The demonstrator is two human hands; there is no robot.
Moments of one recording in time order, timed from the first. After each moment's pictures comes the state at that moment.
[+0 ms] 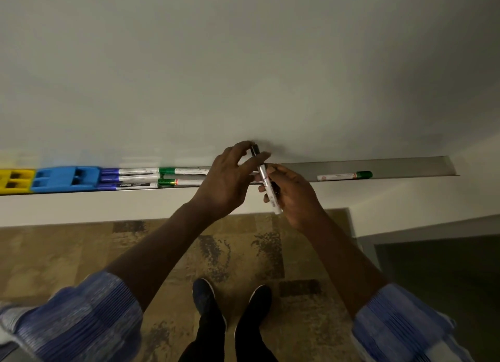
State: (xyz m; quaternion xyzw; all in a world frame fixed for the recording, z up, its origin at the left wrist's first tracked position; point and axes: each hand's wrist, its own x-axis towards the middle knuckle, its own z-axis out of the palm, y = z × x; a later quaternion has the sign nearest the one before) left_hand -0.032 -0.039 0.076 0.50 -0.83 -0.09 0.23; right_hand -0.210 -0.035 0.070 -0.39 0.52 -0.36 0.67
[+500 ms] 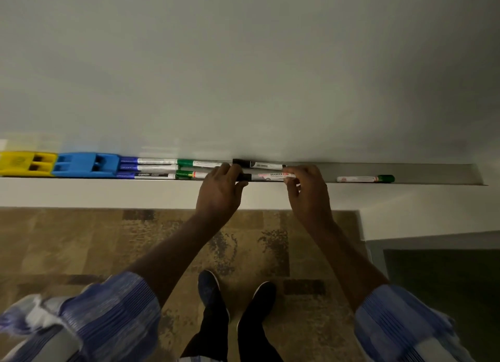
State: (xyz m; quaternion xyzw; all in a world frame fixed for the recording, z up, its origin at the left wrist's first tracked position) left_hand 0.000 -0.011 0.030 0.67 -0.70 -0.13 0.22; right_hand -0.205 -0.031 0.040 -0.70 0.62 -0.27 0.24
